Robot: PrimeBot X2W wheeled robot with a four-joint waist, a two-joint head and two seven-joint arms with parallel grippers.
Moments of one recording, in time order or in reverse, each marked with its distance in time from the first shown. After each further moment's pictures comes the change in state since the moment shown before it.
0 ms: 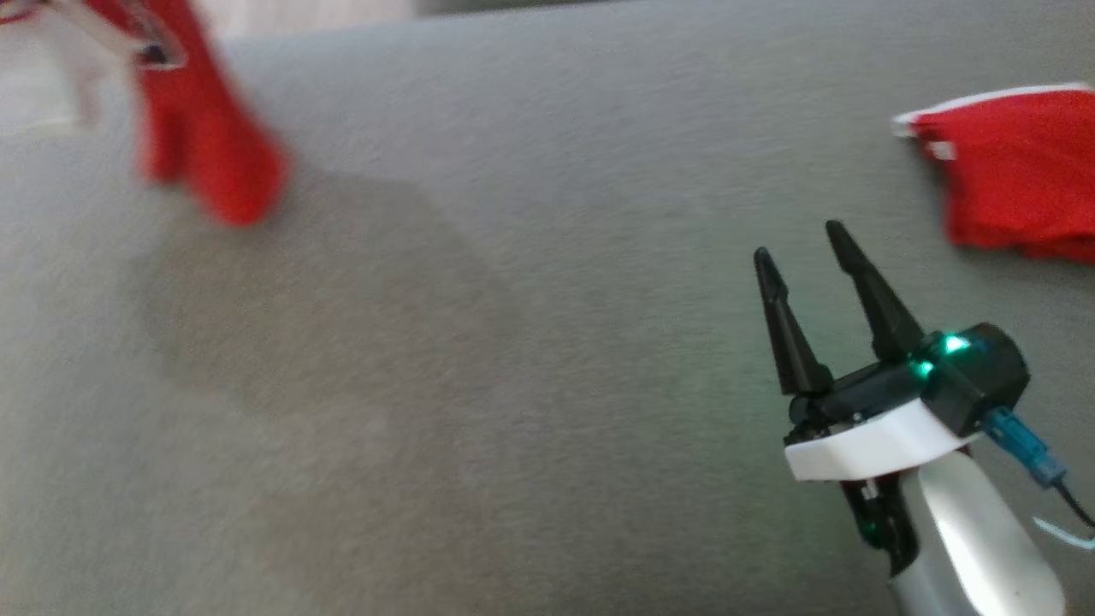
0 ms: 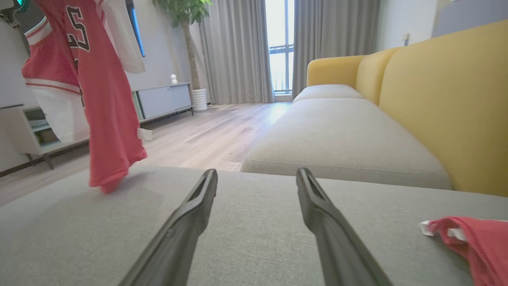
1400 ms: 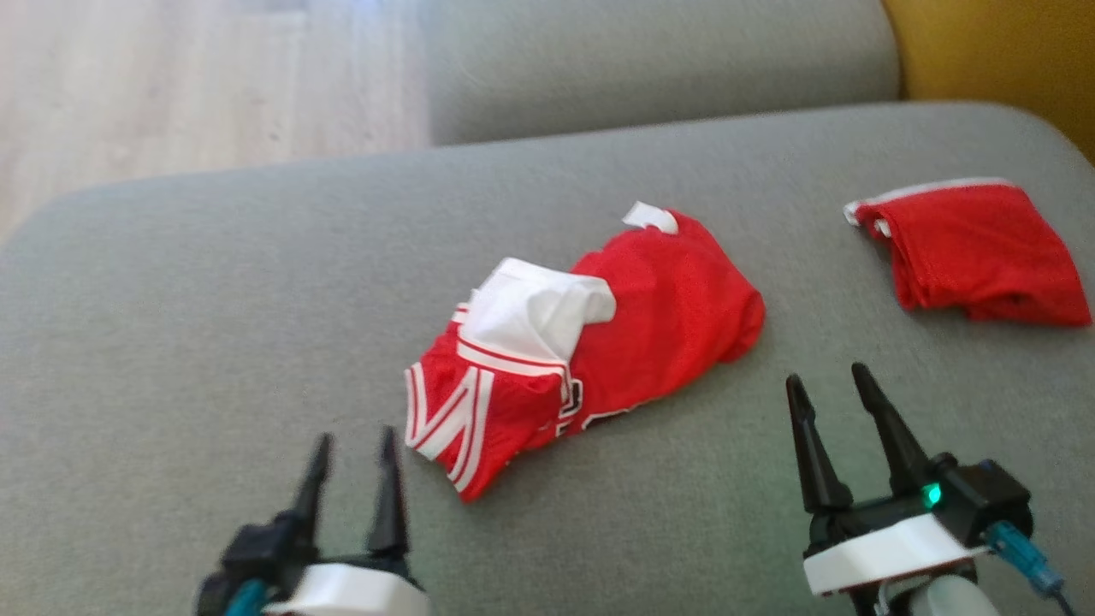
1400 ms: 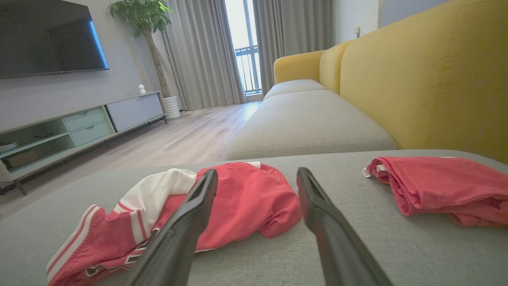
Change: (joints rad) left arm 1.229 -0.313 0.025 -0.461 -0.138 0.362 -0.239; right arm 0.244 0.080 -0.112 0.032 0.000 0.000 0.000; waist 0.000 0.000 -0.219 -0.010
